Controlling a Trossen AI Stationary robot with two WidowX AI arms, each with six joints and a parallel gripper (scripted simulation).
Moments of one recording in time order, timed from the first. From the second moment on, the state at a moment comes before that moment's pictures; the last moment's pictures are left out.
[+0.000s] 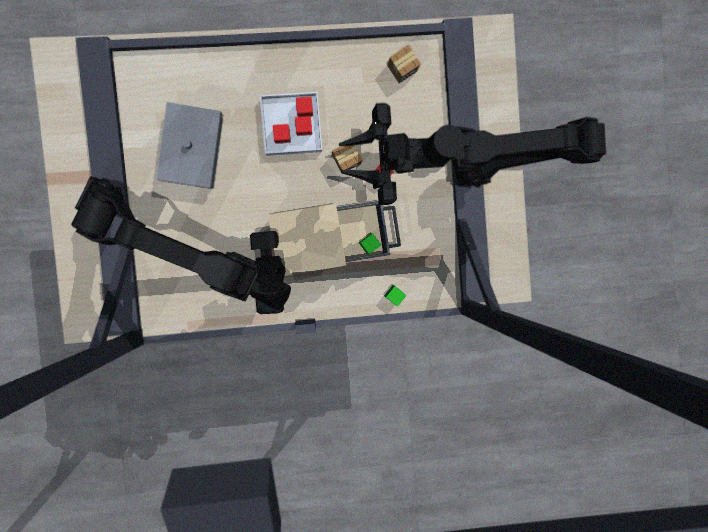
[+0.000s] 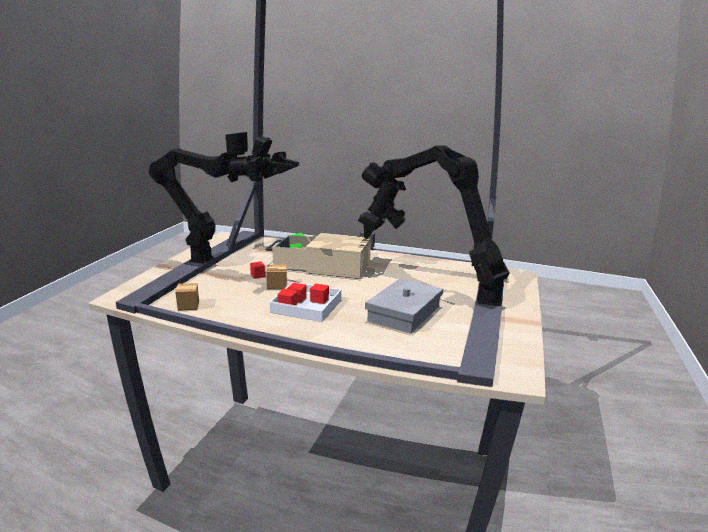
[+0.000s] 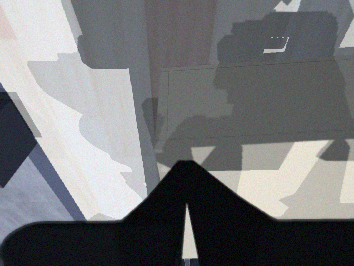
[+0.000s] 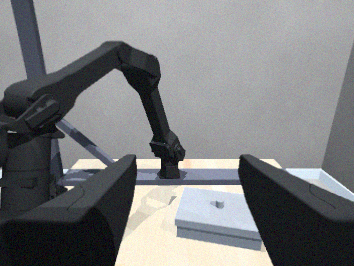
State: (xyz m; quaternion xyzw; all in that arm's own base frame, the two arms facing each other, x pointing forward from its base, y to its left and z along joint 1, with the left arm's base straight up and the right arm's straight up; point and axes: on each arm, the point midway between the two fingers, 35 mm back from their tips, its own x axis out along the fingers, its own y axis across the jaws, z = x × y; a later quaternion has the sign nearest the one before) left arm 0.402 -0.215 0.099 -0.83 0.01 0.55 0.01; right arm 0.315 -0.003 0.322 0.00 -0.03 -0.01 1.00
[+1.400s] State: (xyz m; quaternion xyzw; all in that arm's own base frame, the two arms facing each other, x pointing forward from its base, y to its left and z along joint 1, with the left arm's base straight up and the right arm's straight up) left arm 0.402 -0.215 0.098 -0.83 0.01 0.55 0.01; right arm 0.321 0.006 0.311 -0.02 0.01 0.01 1.00
